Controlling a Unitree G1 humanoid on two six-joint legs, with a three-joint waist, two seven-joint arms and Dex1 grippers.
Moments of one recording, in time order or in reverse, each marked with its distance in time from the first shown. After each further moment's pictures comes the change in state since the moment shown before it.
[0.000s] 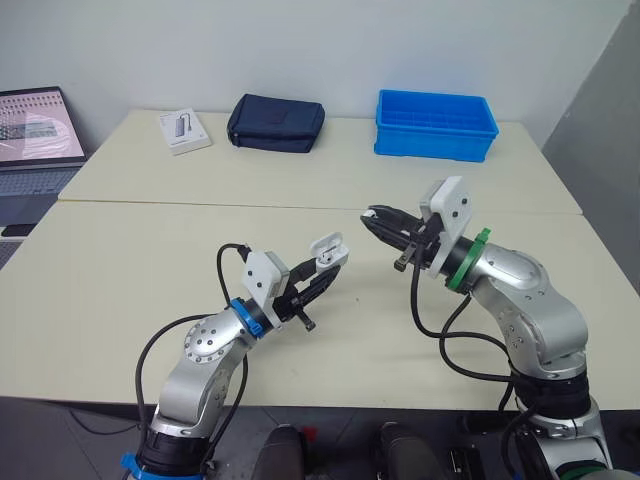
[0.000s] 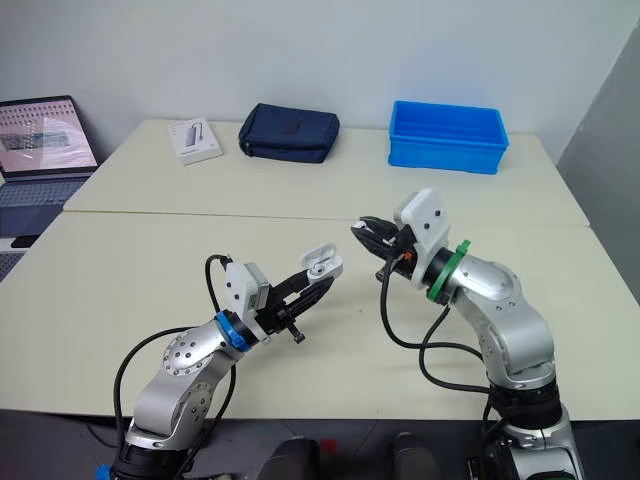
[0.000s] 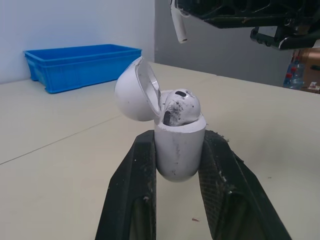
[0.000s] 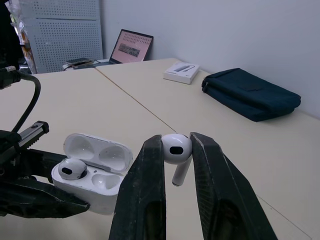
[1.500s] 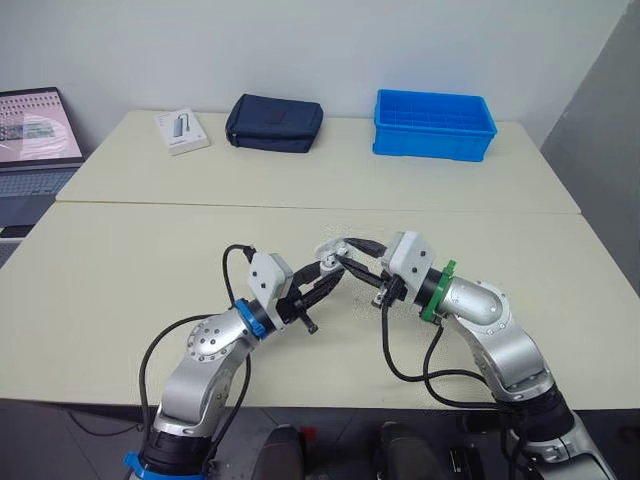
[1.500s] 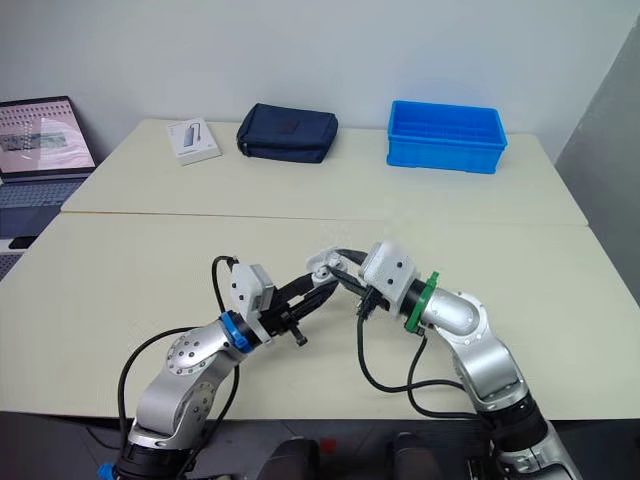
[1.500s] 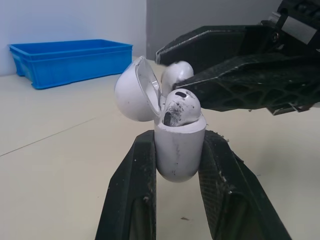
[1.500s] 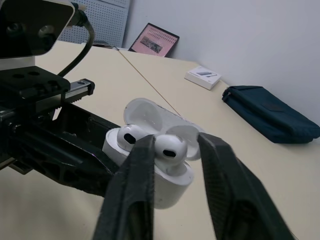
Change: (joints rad) left arm -0.004 -0.003 0.002 0.002 0.001 0.024 -0.012; right arm 0.109 -0.033 0.199 0.121 -0.196 -0.414 0.022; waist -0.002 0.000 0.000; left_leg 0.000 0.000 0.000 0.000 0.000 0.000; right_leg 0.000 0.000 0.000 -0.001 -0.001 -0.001
